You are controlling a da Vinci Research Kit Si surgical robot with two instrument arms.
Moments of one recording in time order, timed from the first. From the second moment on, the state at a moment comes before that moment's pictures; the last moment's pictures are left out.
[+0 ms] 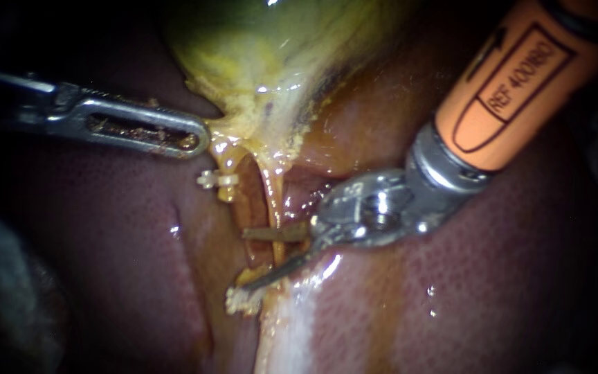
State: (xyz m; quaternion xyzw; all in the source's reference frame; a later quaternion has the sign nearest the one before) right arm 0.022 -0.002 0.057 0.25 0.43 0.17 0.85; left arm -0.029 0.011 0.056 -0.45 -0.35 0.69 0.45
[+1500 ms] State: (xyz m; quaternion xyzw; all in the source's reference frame) right arm 0.009 0.001 0.054 0.12 0.38 0.17 0.90; left arm -0.033 0.009 0.060 -0.45 -0.34 0.69 0.45
